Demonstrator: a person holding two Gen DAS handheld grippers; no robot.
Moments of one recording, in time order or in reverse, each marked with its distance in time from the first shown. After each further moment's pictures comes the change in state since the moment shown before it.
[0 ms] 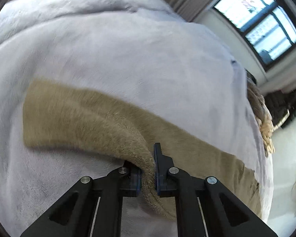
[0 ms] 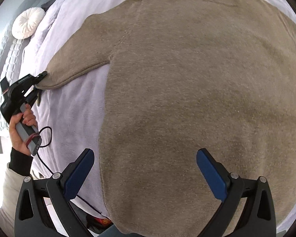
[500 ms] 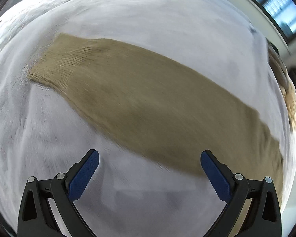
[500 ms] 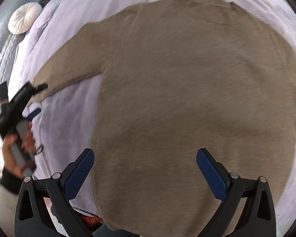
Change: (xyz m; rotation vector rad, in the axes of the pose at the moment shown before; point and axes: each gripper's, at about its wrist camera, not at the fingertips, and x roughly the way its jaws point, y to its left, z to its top) left arm 0.022 -0.011 -0.042 -0.001 0.195 0.232; right arm -0.010 0.017 0.022 -0.066 0.009 -0.113
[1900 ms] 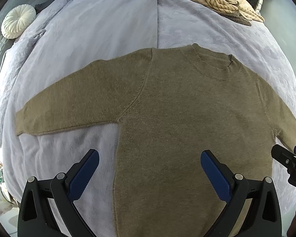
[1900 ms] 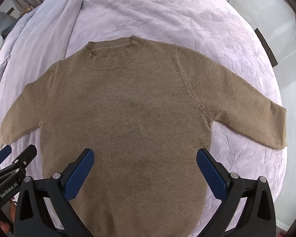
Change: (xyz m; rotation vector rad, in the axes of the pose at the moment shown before) left arm -0.071 -0.287 -0.163 0.628 0.133 0.070; right arm -0.114 -0.138 0.030 0.177 -0.135 -0.293
